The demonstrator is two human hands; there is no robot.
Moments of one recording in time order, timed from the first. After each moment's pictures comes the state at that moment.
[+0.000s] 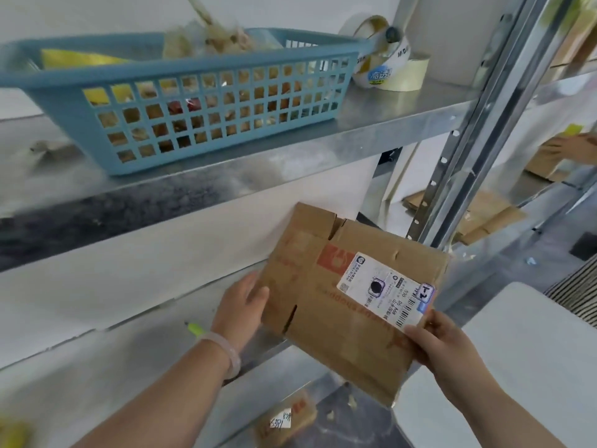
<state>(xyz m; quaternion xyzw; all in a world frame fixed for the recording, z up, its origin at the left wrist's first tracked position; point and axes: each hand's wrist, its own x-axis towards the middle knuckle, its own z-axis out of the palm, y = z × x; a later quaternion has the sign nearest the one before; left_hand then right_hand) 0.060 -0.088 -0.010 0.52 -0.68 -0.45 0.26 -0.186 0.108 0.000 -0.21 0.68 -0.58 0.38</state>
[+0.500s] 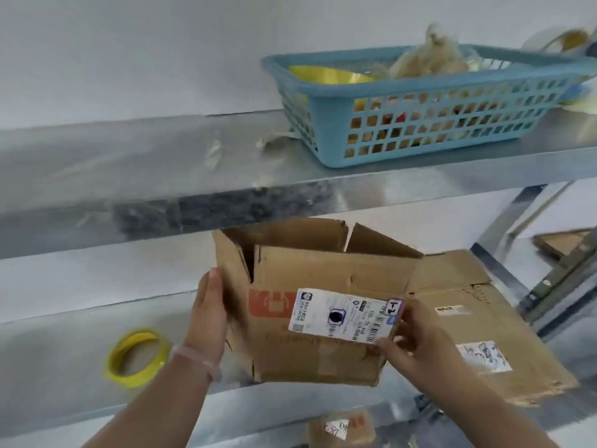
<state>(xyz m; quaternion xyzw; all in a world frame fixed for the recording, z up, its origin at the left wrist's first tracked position) 0.236 -0.063 0.030 0.56 -0.40 -0.46 0.56 -0.051 0.023 0.030 -0.62 0.60 -0.39 0.32</state>
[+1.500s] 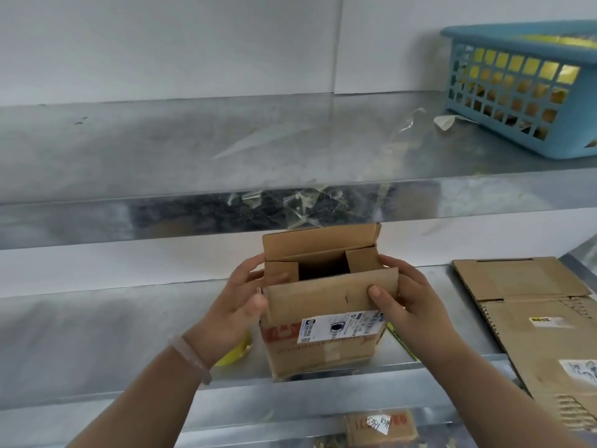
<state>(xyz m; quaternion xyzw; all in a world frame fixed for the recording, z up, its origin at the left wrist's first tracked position) 0.393 -0.066 0.031 0.40 -0.67 -0.48 0.41 0.107 -0.052 0.027 -0.63 0.56 -0.44 0.30</state>
